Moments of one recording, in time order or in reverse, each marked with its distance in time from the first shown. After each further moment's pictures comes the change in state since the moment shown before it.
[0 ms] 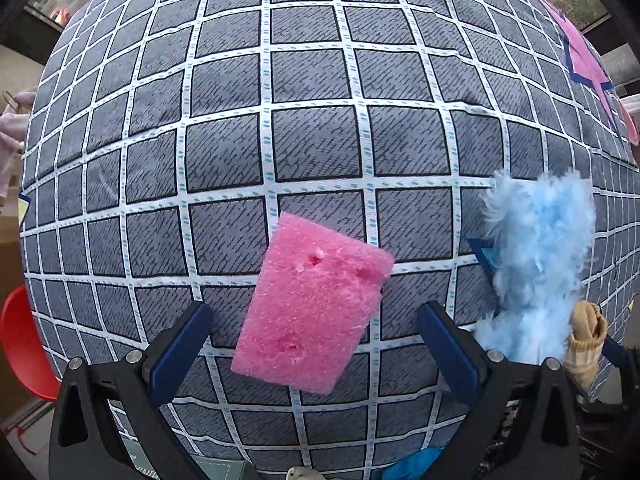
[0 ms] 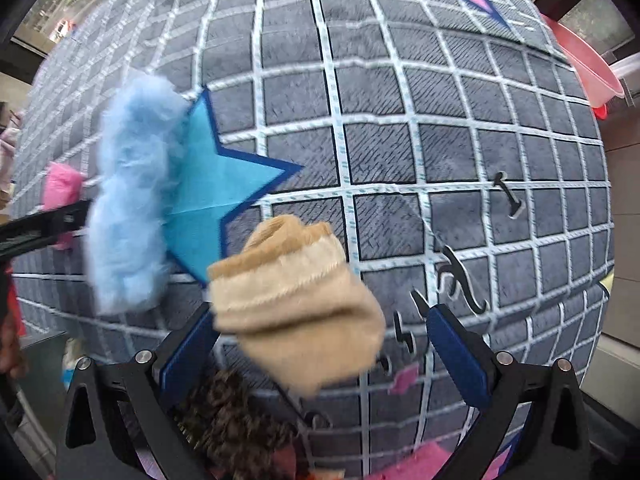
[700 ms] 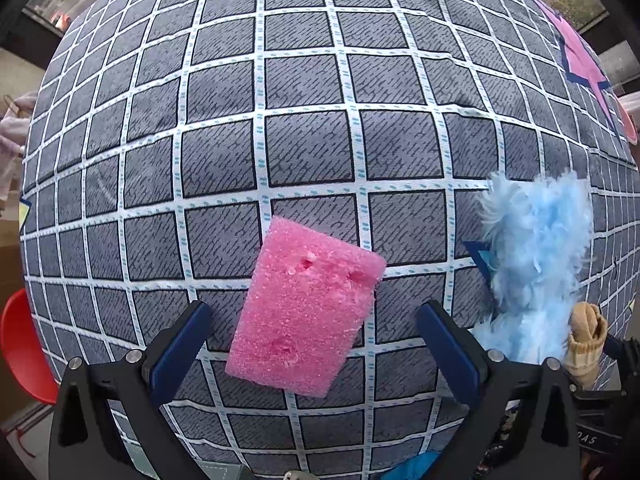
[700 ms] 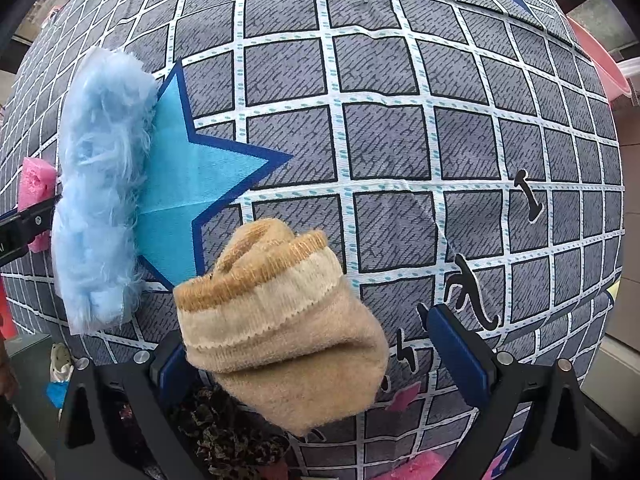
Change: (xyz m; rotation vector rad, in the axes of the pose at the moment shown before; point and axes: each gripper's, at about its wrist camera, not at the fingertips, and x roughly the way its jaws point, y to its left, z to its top) left arm -0.038 -0.006 0.000 -0.005 -0.004 -0.002; right arm 0.019 0.005 0.010 -0.010 0.070 -0.027
